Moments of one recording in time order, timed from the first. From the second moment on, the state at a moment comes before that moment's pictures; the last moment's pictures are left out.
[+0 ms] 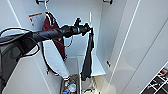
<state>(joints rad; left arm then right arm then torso) -0.26 2.72 -1.74 0.39 0.14 -1.36 -1.51 3.12 -2.76 0.14 0.06 -0.03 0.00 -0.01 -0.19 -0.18</state>
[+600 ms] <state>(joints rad) -0.26 2.72 -1.71 0.39 0.14 -1.36 -1.51 3.12 -2.76 0.14 0.06 -0.03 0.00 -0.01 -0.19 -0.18</state>
